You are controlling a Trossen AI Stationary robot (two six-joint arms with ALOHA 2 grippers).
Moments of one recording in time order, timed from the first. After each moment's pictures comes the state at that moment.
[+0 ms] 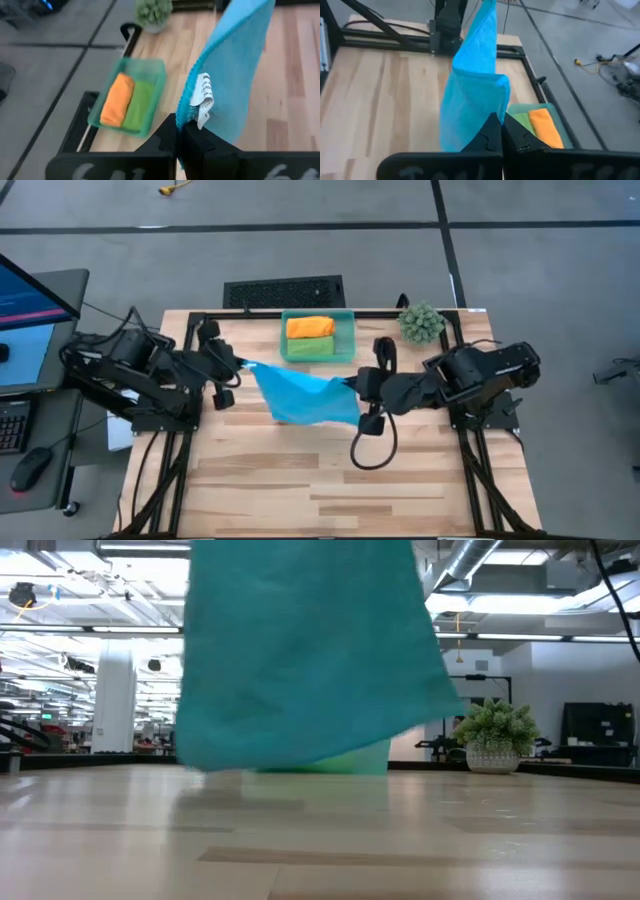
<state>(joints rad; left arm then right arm) -0.29 1.16 1.60 -1.24 -0.59 -0.24 0.40 1.66 2.09 -1.15 0.60 0.10</state>
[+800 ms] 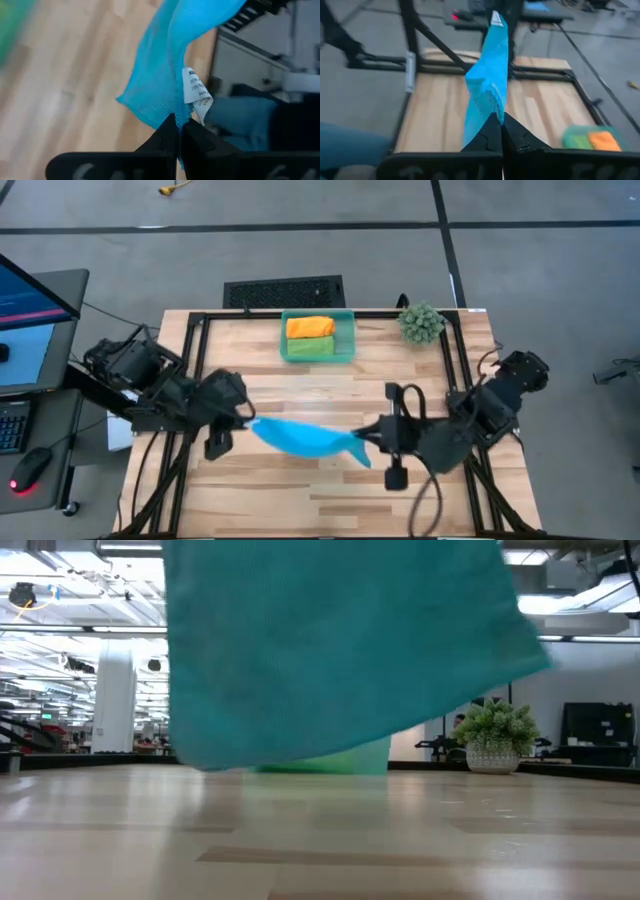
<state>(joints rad) -0.48 1.54 2.15 -1.56 -0.13 -0.78 0.66 1.67 2.08 -1.03 0.63 0.23</state>
